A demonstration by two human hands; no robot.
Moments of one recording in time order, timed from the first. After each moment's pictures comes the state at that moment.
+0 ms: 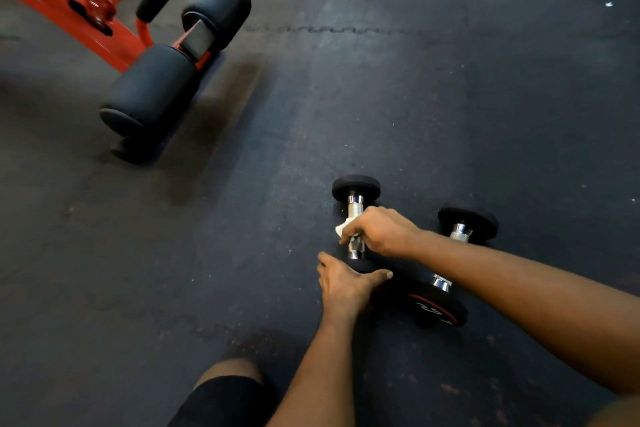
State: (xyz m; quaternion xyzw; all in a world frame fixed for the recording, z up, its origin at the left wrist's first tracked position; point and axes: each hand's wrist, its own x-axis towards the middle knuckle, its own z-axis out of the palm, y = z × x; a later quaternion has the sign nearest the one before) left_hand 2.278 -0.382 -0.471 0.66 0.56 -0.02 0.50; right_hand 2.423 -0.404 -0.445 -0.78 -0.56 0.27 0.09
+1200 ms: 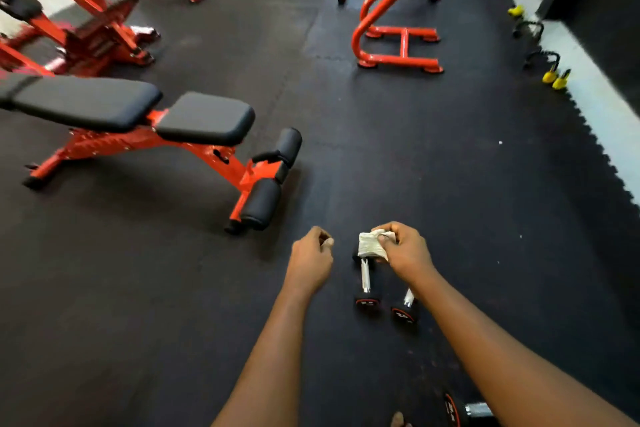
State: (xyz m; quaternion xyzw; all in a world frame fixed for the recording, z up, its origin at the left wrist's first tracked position) left_hand 2.129 -0.296 0.093 0.78 0.41 0.08 0.46; right_hand 2.260 -0.432 0.078 -0.84 -0.17 0.22 0.47
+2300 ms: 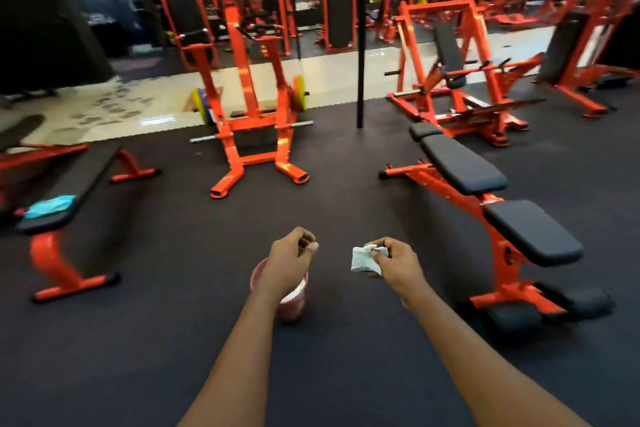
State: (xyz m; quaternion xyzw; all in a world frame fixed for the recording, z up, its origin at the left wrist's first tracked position) left_hand 1.642 -0.350 0.435 0.55 0.70 0.37 0.25; right_hand 1.857 -0.281 0.389 -0.55 -0.56 0.50 0.38
